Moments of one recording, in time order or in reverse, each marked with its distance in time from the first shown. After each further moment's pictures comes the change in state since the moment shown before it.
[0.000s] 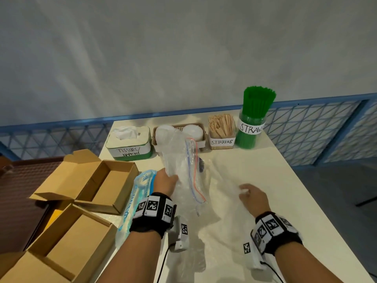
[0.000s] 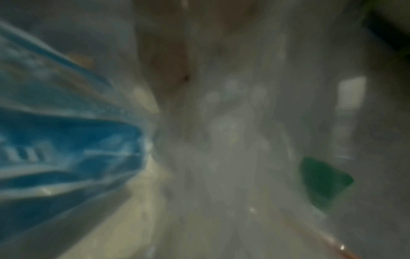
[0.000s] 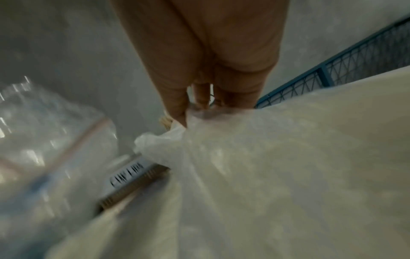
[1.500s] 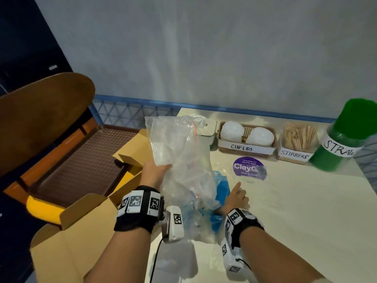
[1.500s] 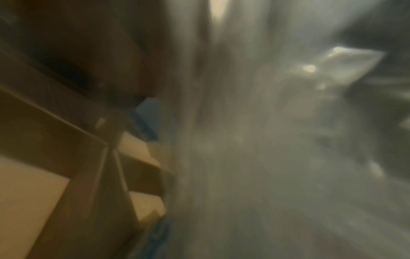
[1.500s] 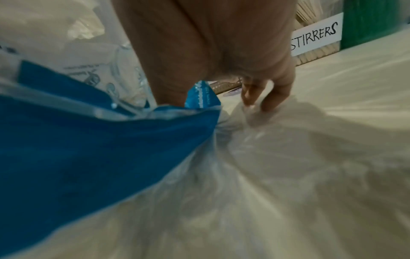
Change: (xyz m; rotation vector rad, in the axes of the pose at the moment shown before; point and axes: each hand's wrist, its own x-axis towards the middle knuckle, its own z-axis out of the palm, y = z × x) left_hand -0.019 -0.060 -0.172 -0.415 0.293 -0.107; right_hand -0.023 -0.132 0.172 -0.488 -0.267 -0.040
